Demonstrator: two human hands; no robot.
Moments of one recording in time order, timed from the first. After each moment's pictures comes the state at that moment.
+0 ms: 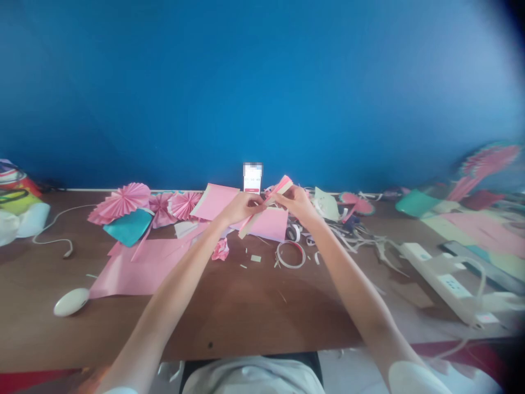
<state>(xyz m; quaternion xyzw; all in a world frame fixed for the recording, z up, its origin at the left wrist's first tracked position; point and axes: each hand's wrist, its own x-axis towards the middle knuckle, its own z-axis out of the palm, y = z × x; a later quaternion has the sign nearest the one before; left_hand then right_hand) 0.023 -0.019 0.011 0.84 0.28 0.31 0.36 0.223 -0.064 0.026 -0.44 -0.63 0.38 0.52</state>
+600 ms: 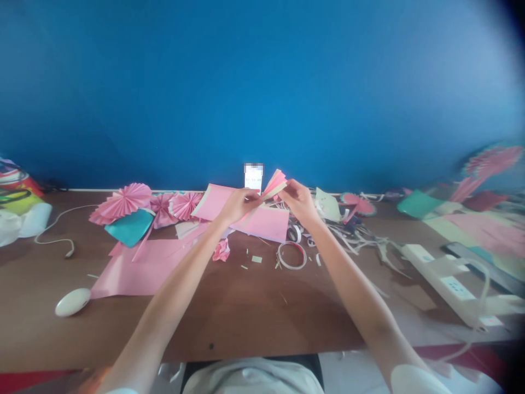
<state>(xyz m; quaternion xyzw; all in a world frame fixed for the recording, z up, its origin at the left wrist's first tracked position) 0.020 -0.017 0.012 0.82 0.33 0.37 0.28 0.226 -0.060 0.020 -0.42 -0.65 0.32 0.55</state>
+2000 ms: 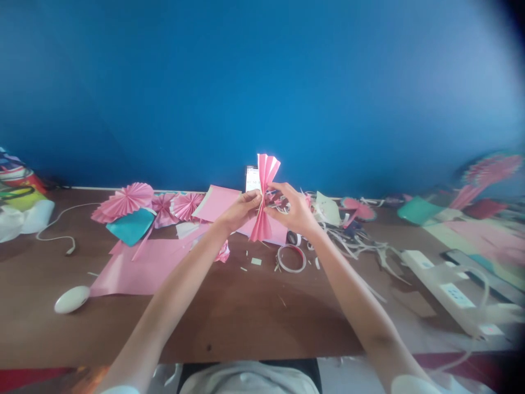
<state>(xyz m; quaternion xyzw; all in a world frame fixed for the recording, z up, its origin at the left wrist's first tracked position) 0.031 -0.026 0.001 0.52 0.13 0.42 0.73 0.211 -0.090 0.043 -0.38 -0.79 0.10 0.46</state>
